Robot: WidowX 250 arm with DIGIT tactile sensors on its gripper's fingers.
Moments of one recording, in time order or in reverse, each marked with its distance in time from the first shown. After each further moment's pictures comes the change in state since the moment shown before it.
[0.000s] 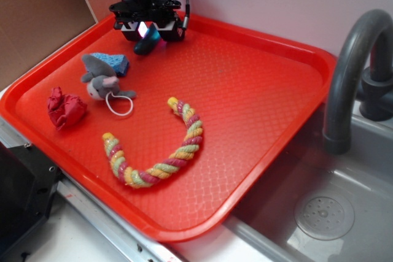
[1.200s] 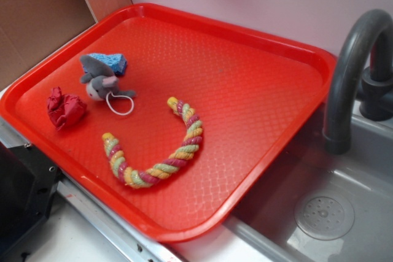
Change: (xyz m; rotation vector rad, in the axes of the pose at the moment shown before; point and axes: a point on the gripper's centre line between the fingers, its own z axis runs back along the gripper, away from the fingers) arm -0.042 -0.029 0.177 -0.109 0.145 0.148
